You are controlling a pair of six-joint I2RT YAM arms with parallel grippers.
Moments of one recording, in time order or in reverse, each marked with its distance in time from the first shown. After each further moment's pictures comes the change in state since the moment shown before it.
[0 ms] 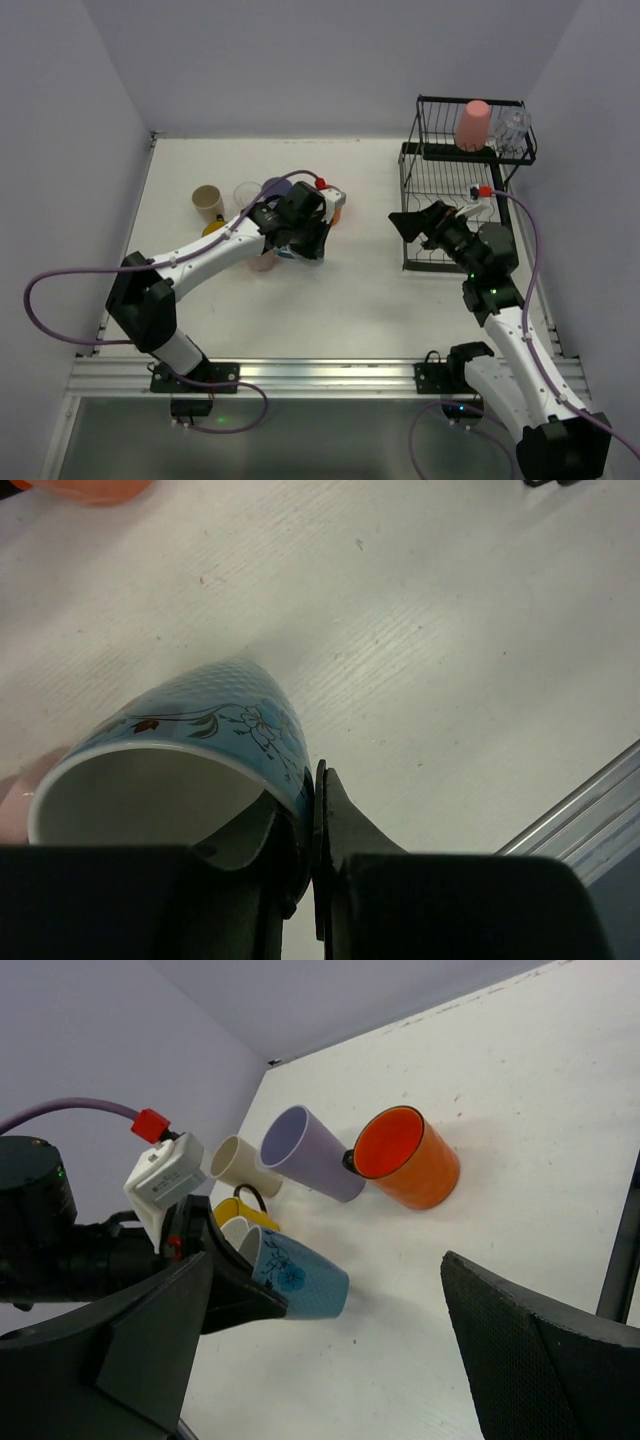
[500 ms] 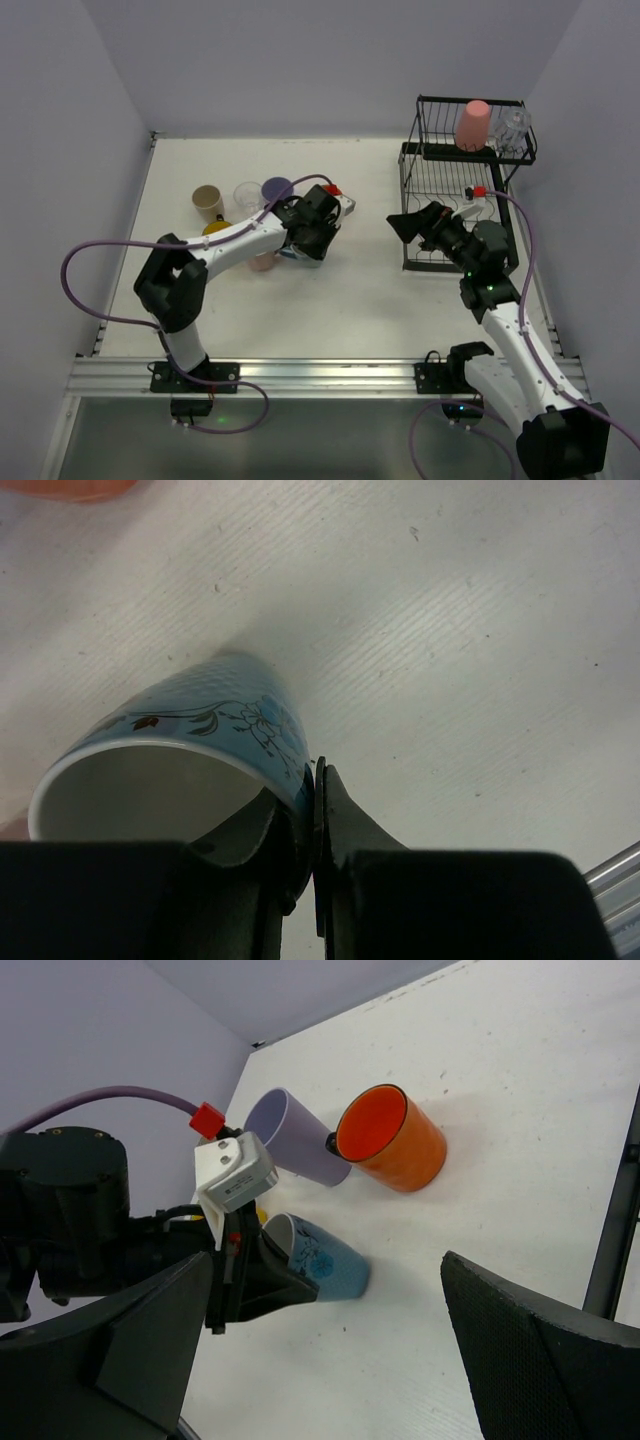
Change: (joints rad) left arm -0.031 0.185 0.066 -0.008 -0.074 0.070; right arm 0.000 0.042 -0.014 -0.009 0.000 -0.007
